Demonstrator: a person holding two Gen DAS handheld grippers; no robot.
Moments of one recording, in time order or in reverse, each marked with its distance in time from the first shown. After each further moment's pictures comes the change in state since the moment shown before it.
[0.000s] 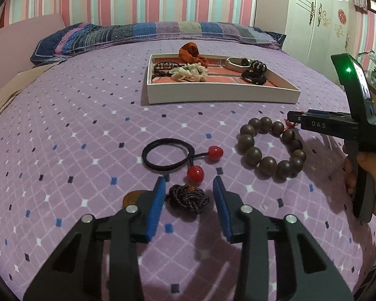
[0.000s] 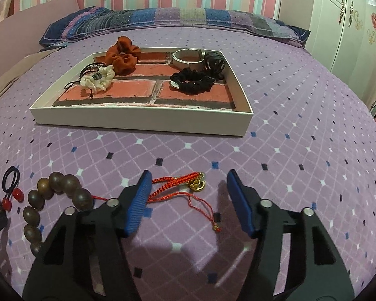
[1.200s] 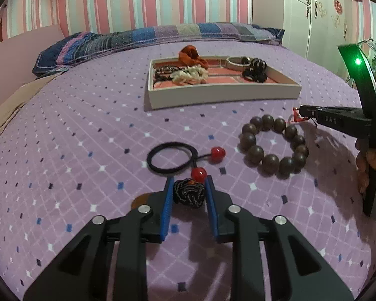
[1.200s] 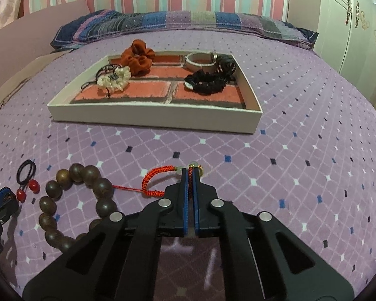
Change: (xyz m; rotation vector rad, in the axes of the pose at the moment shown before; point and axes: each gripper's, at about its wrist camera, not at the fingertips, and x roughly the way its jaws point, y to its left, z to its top) left arm -0.004 -0.003 0.002 0.056 -0.017 0.051; right arm -0.019 0.004 -0.006 -0.012 -0.039 0.066
